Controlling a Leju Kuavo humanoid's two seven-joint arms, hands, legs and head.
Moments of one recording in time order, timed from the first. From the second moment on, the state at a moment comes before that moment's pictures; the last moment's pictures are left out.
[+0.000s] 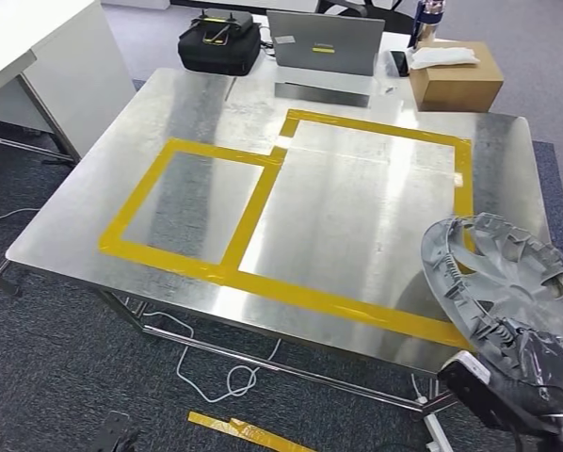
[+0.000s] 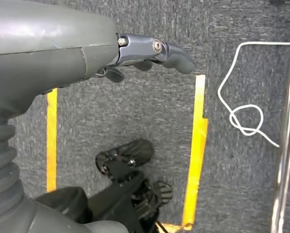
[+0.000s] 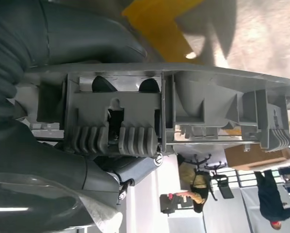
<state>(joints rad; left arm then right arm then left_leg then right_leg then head) 0.08 -0.07 0.14 -0.67 -0.46 -0.09 -0.26 0.52 -0.38 0.00 -2.17 0.82 -0.11 0.34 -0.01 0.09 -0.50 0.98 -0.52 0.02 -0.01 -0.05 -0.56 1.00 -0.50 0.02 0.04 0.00</state>
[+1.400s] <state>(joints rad) -0.05 -0.02 -0.08 -0.48 -0.42 -0.04 -0.24 0.01 -0.51 0.36 -1.78 1.10 0.06 0.15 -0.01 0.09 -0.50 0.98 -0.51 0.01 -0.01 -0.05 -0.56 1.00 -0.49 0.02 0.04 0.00</state>
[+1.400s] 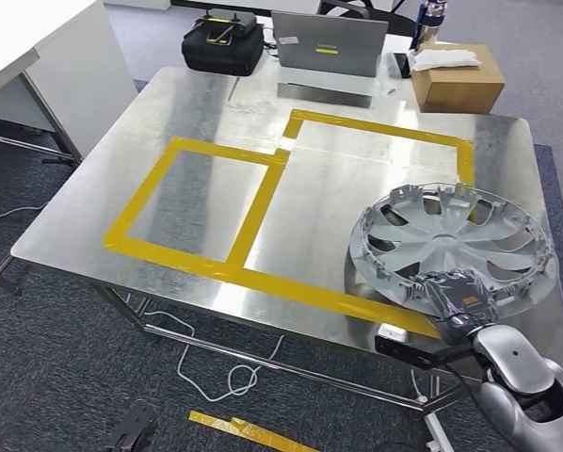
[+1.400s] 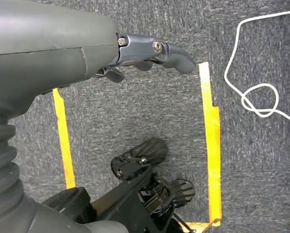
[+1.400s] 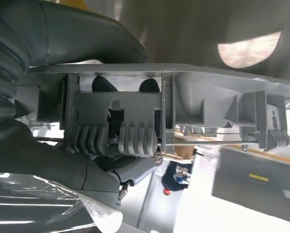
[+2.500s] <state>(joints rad) -0.08 -0.01 -0.21 -0.48 -0.38 -0.02 -0.23 -0.01 -0.52 0.45 -1.70 1.05 -0.17 0.00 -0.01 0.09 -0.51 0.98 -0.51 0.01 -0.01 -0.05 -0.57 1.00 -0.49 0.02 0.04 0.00</state>
